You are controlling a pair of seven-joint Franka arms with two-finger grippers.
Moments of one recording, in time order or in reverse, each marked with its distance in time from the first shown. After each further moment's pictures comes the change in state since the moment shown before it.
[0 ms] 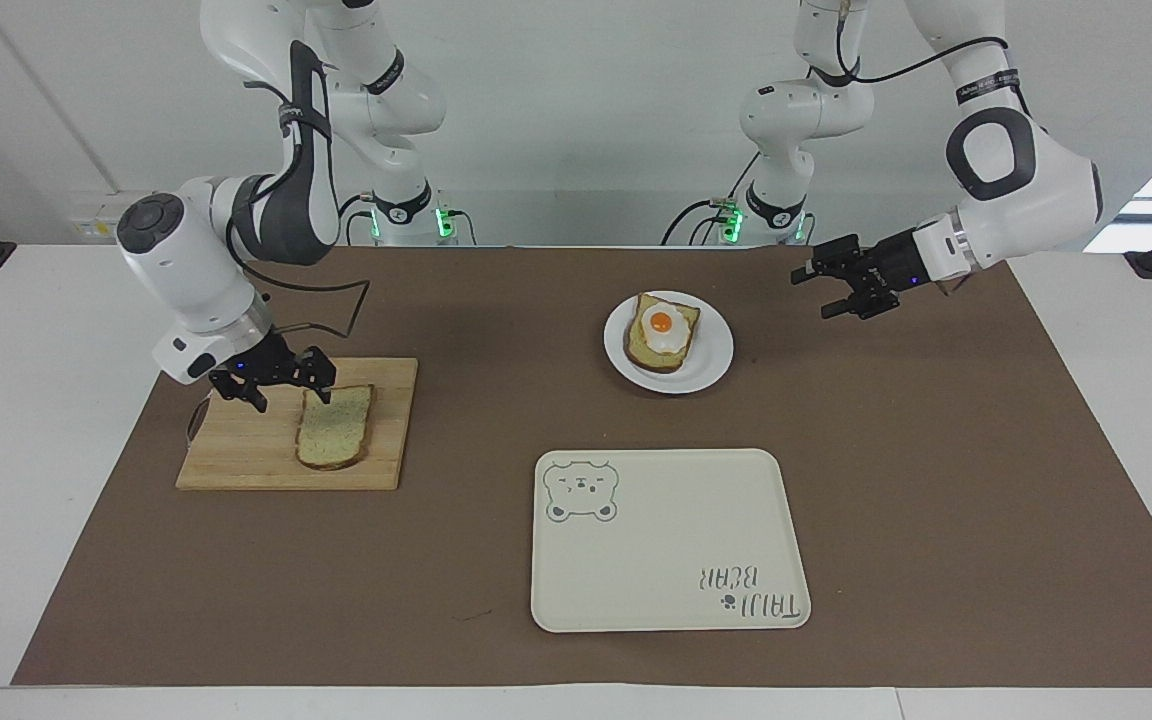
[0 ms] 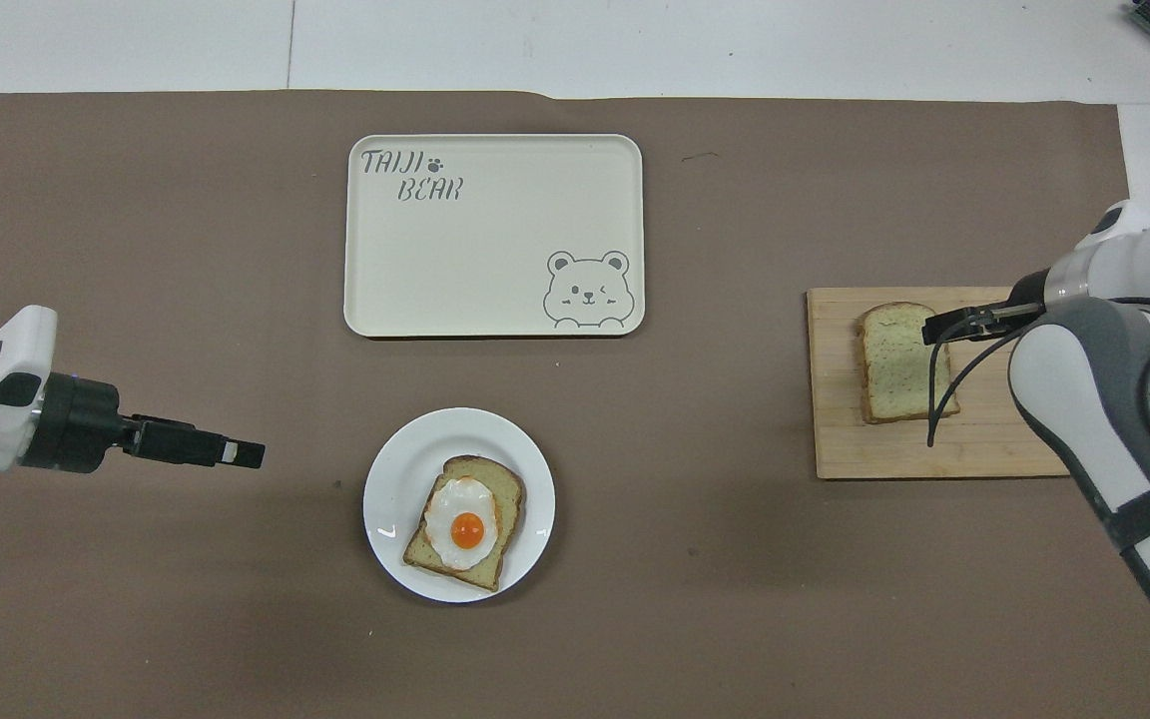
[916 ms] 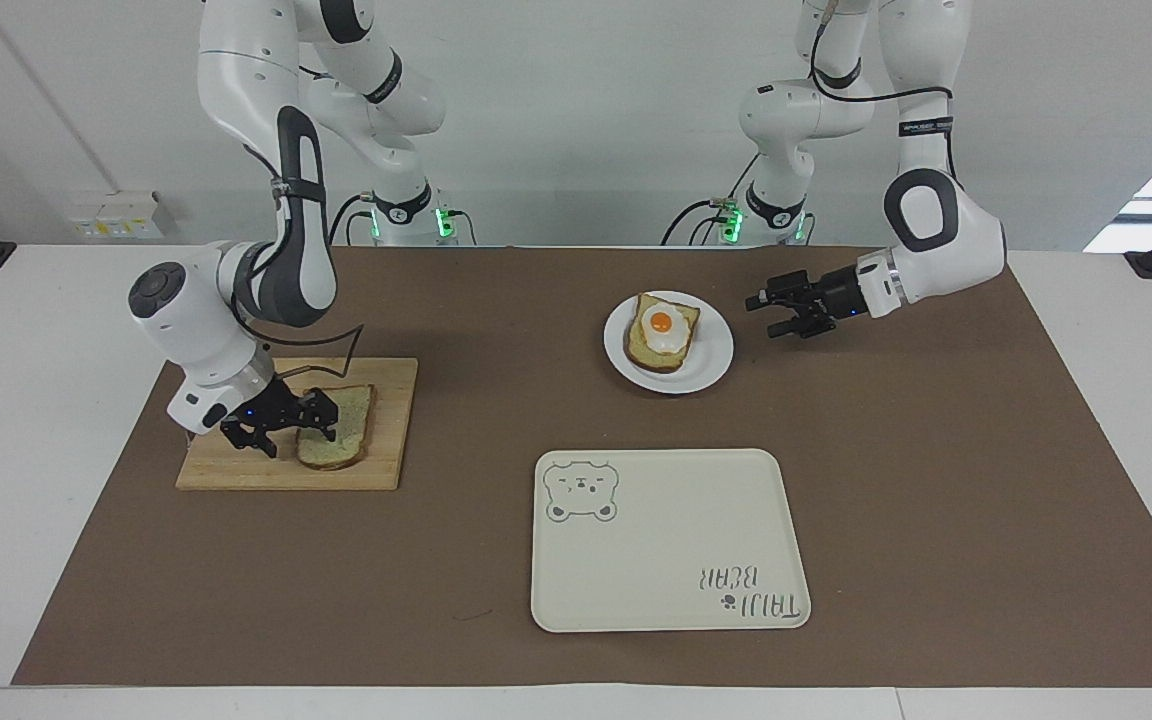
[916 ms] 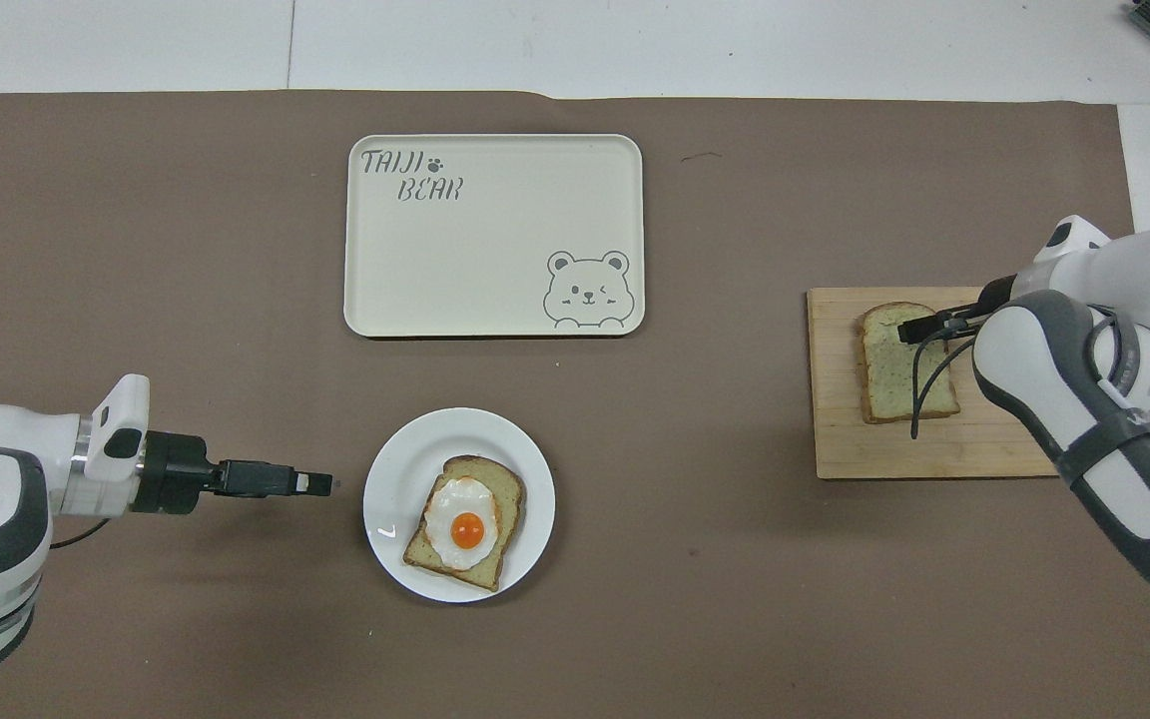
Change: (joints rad) left arm -0.052 0.053 -0.009 -0.235 -0.254 0.164 0.134; right arm -0.025 0.143 0.006 -0.013 0.107 0.174 -0.233
